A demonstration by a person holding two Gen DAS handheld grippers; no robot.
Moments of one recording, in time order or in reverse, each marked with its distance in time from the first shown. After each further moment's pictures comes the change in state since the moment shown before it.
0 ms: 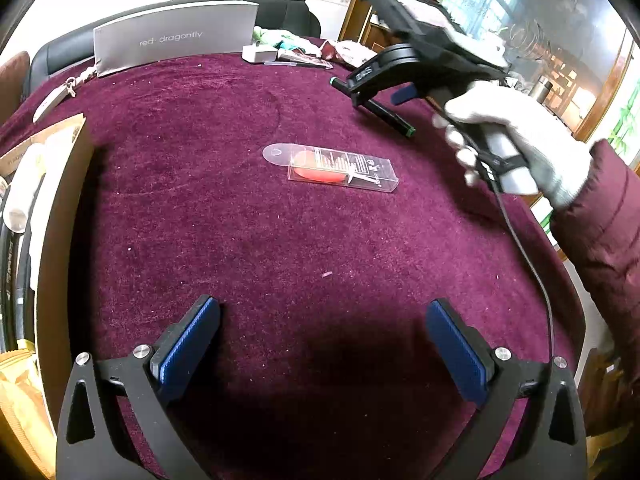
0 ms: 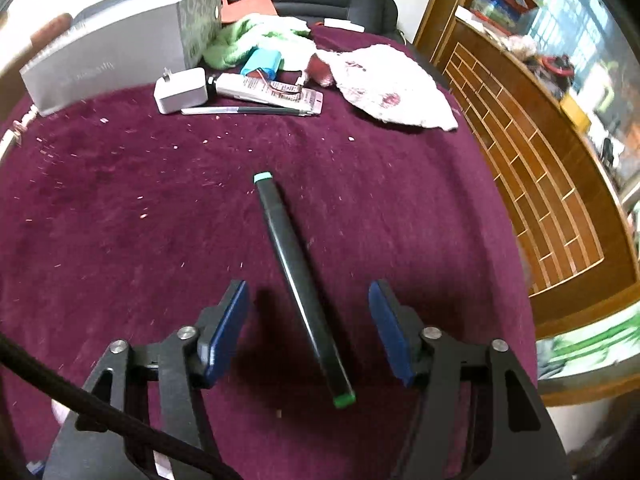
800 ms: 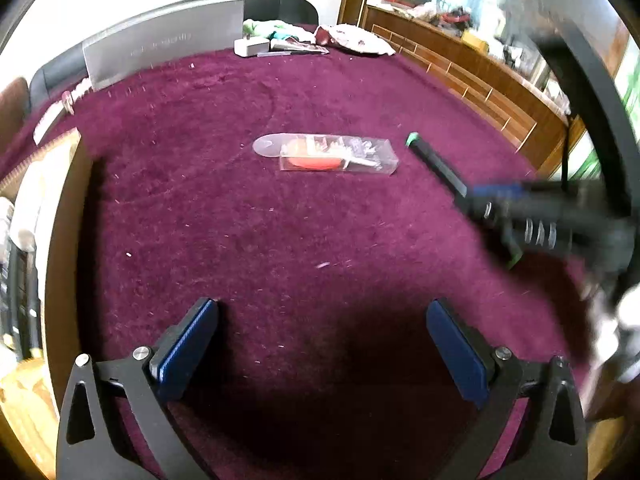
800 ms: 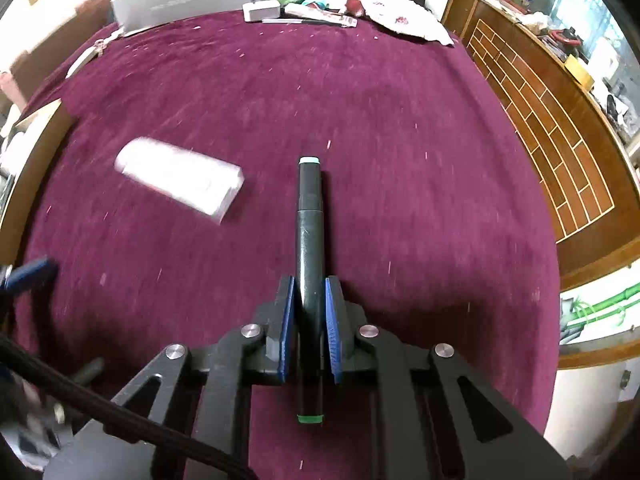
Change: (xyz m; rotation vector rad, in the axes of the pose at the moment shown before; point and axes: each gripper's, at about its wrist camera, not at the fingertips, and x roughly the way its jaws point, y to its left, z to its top) left arm 0.003 -0.015 0.005 0.035 0.059 0.038; right arm -0.085 0.008 -0.170 -0.051 0.056 0.150
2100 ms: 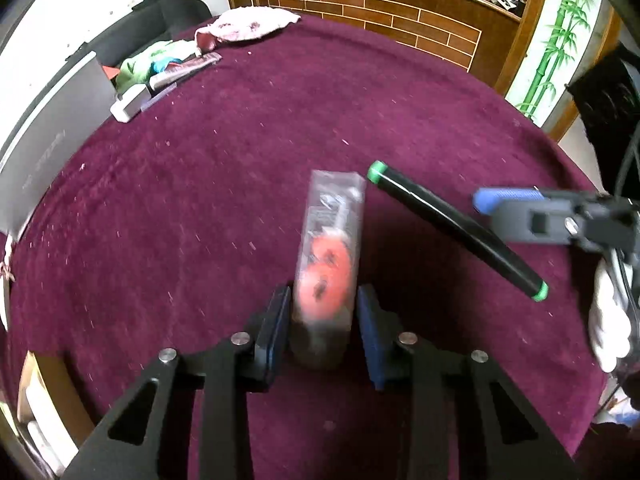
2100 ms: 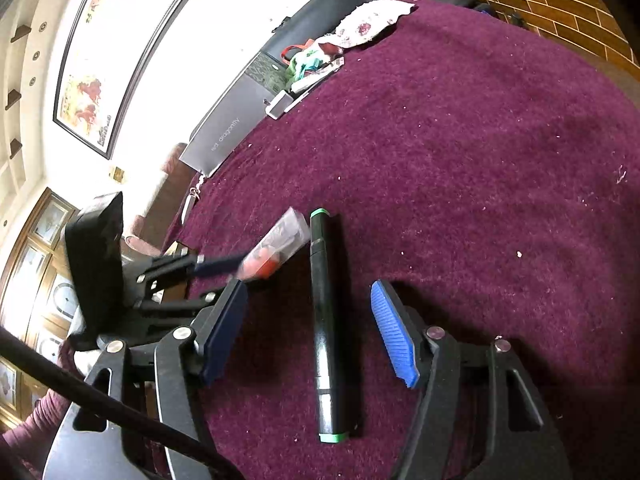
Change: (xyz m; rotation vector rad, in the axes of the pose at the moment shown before) left arm 0.060 -0.051 0.078 0.455 0.174 0.017; right arm 0.017 -0.087 -0.029 0.452 -0.272 0.678
